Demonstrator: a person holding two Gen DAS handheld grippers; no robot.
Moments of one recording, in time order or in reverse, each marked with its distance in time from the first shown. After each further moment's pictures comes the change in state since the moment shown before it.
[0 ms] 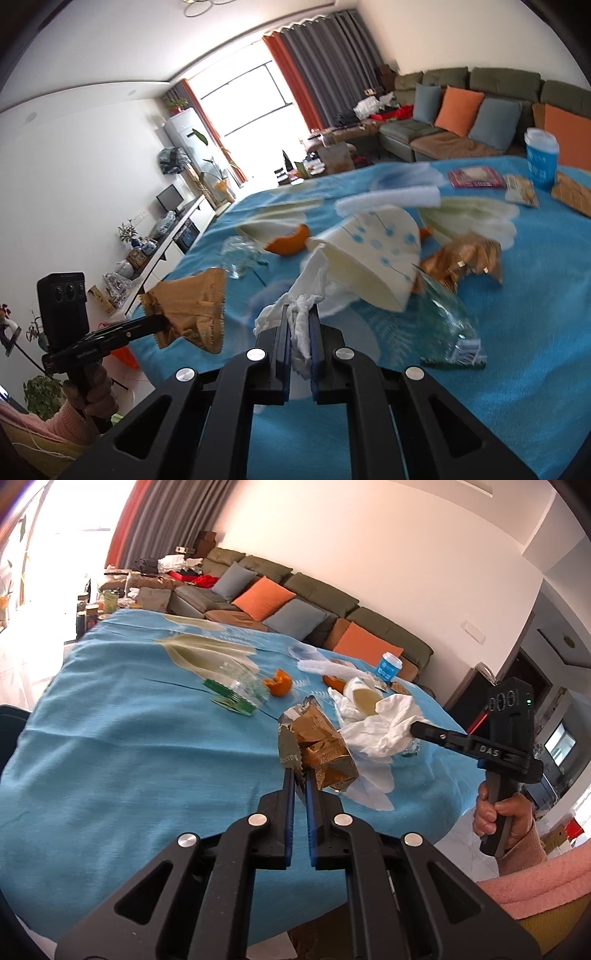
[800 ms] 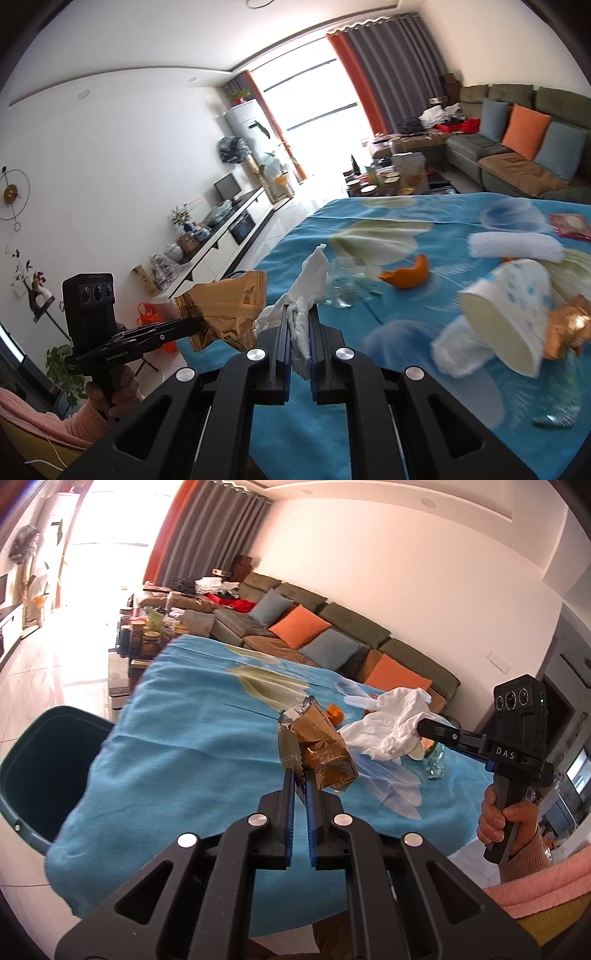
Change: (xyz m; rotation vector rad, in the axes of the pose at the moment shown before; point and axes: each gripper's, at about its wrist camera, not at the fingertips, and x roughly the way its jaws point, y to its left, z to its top) left arm -0.078 0.027 -0.005 -0.057 -0.116 0.131; right arm 0.048 0.082 0.029 -0.125 0.014 0.212
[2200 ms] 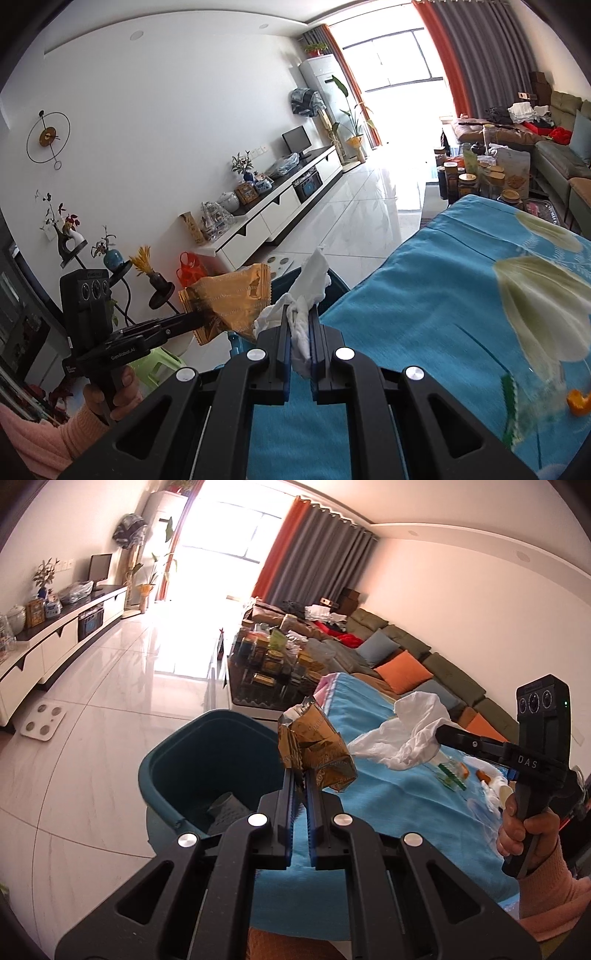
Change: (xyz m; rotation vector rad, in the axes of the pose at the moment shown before) left arm -0.096 0.137 -0.004 -0.222 -0.133 0.350; right arm 0.179 0.103 0.052 -0.180 0.185 0.220
